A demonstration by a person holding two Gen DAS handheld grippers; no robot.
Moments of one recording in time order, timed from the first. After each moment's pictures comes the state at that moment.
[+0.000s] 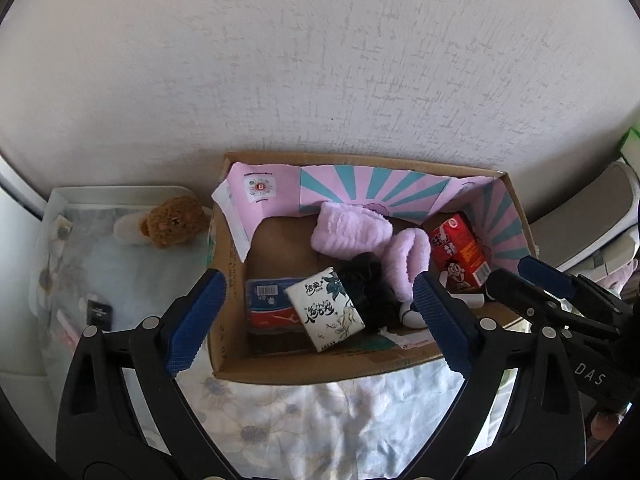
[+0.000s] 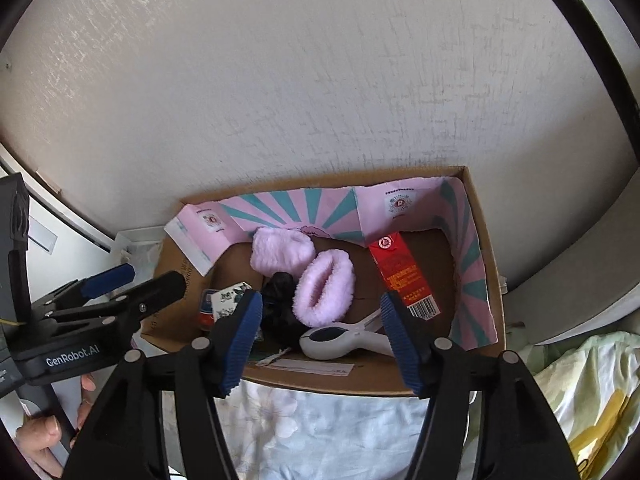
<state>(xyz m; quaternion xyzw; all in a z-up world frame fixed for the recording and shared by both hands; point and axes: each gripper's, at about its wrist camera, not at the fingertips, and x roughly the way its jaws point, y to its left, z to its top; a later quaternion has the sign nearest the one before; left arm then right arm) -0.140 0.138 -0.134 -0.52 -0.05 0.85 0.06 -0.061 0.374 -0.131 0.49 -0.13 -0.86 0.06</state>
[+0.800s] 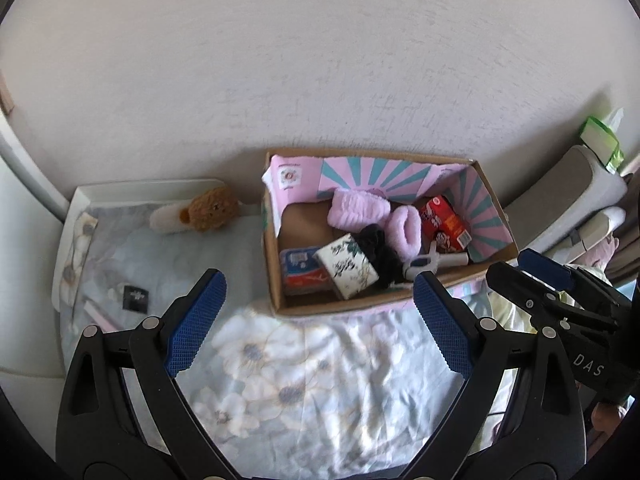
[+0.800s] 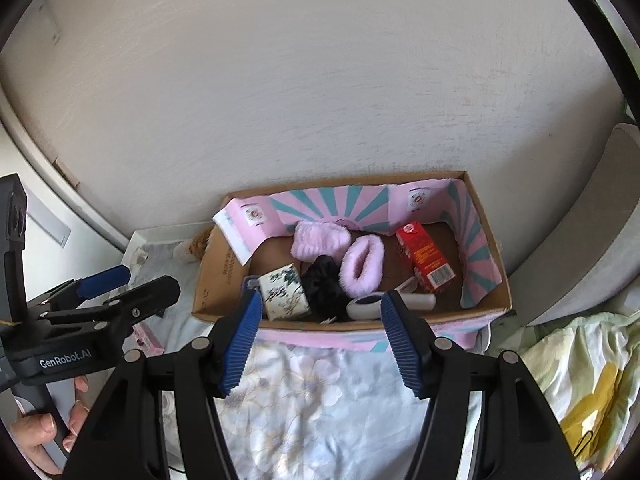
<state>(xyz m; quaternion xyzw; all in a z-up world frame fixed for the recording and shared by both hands) -0.081 0.082 -0.098 -0.50 -0.06 0.86 0.09 -0.004 0.310 -0.091 0.46 -0.11 -0.88 0.03</state>
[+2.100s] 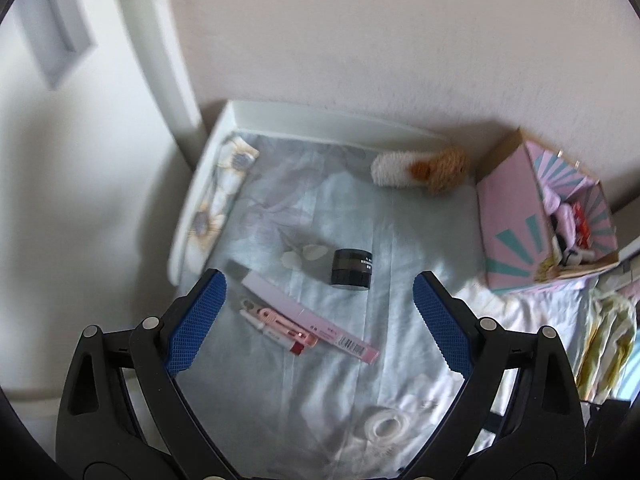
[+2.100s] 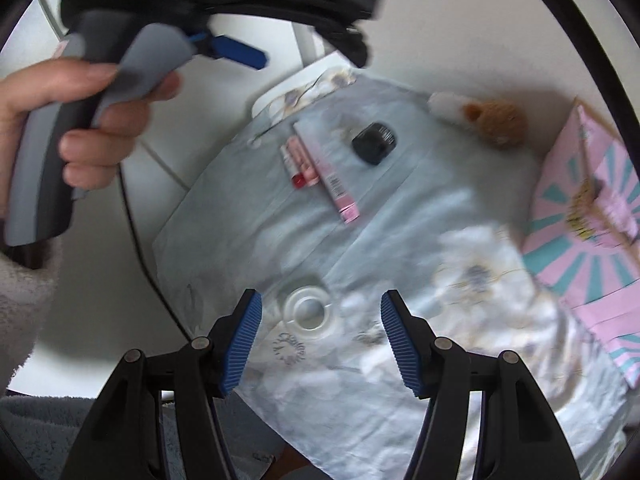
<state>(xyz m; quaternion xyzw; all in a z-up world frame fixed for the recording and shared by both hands) -0.086 -0.136 -0.192 -0.55 -0.08 0.83 -0.01 0.042 0.034 -0.221 0.53 0.07 -0.79 0.29</state>
